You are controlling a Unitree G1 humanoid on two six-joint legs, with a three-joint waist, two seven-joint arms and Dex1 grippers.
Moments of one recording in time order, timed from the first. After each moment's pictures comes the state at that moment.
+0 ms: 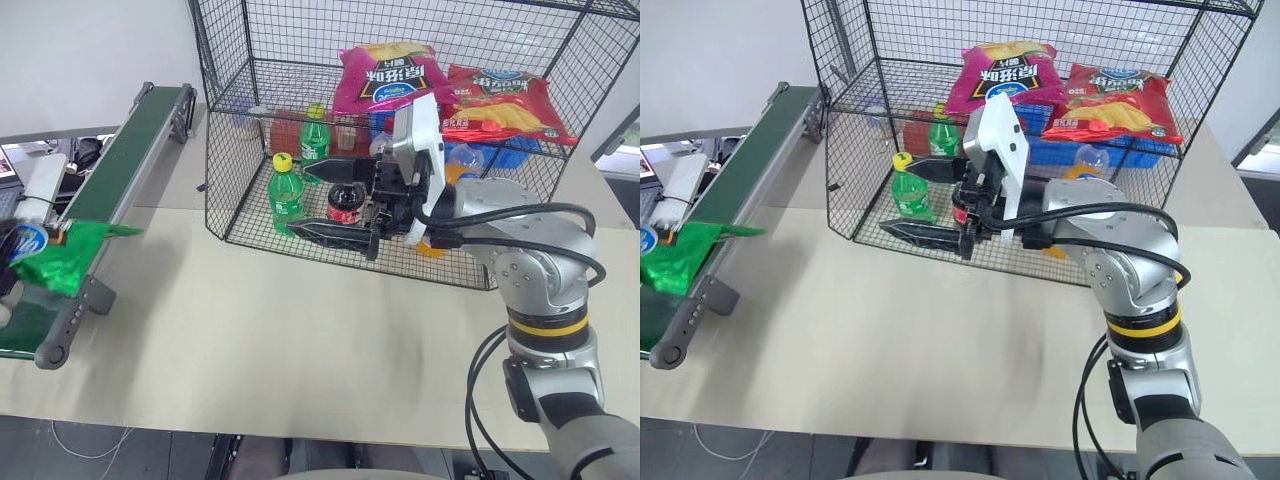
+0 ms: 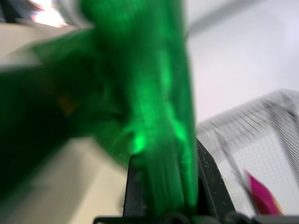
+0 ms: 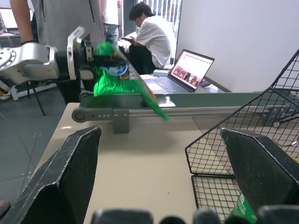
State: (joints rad) left arm 0.01 0.70 0.95 -0.22 -1.95 0.77 0.24; right arm -0.80 -0.46 0.10 -0.37 0.68 0.77 0.79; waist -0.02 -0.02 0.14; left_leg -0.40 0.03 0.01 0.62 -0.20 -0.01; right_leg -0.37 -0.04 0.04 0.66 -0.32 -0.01
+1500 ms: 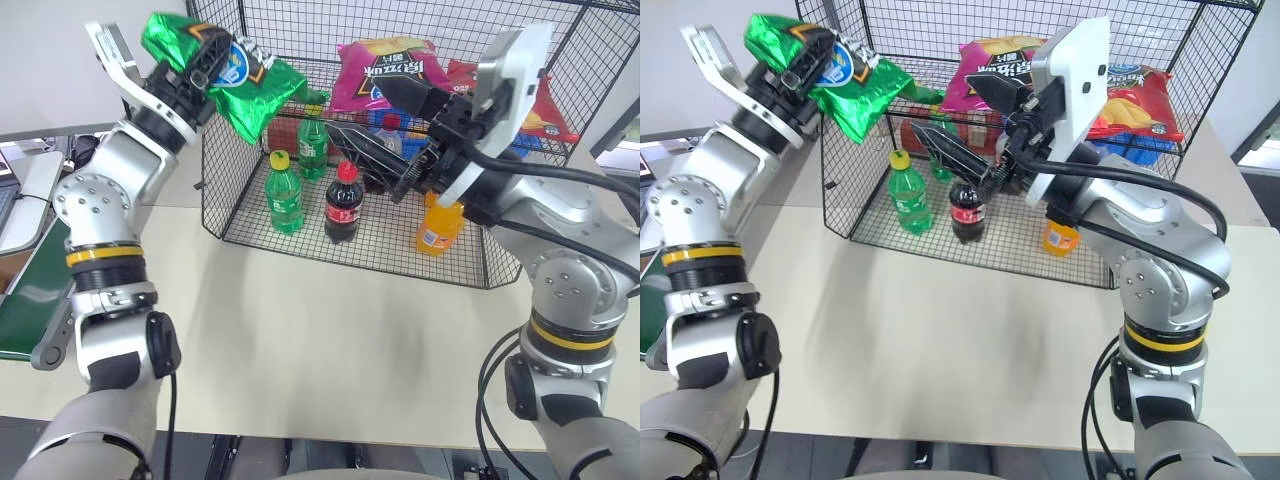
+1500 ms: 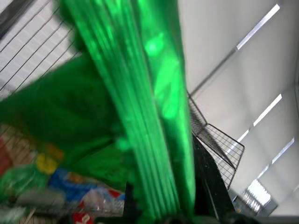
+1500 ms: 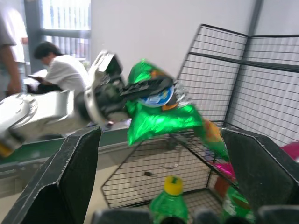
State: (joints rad) left arm -0.95 0.41 0.39 0.33 -1.28 0.72 -0.23; right arm -0.78 -0.43 -0.05 -0.53 0.68 0.80 0.34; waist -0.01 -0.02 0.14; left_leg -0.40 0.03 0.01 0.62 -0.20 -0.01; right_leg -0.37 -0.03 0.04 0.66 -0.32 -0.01
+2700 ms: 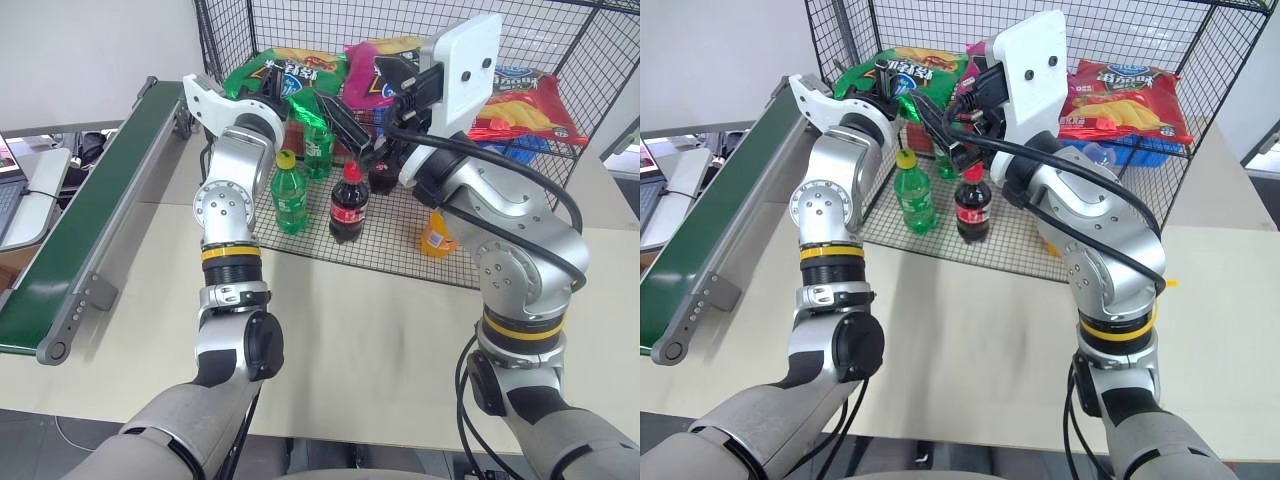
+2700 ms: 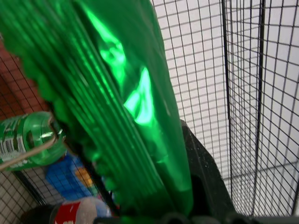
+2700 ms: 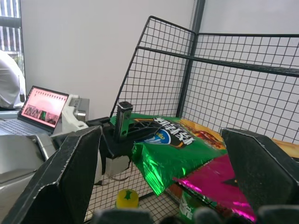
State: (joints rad) left arm -1.11 -0.06 0.49 0.38 -1.10 0.36 0.28; right arm -0.84 -0.28 0.04 -0.48 0.40 0.79 0.20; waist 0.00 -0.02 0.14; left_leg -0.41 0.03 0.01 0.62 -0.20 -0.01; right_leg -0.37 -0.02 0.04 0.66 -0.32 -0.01
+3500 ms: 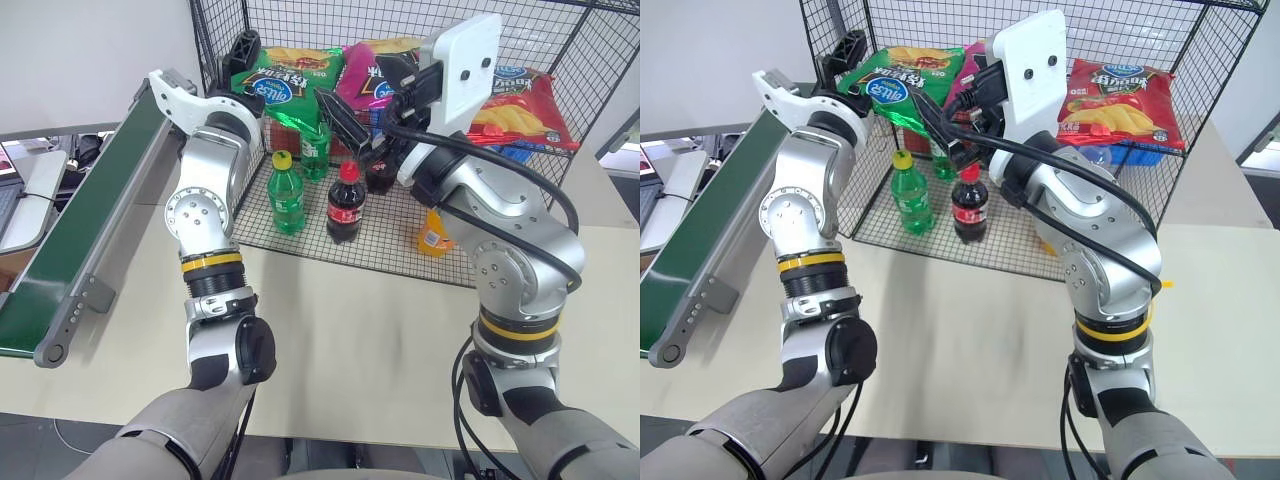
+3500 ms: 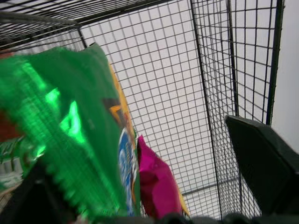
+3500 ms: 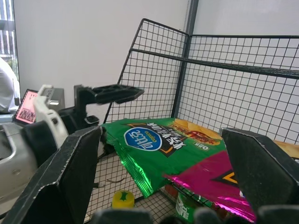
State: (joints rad) left arm -0.99 -0.04 0.52 0.12 -1.19 0.49 0.39; right arm -0.84 -0.26 0.03 -0.48 0.38 0.79 0.20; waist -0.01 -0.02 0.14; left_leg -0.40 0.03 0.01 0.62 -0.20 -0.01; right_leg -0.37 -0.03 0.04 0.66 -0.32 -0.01
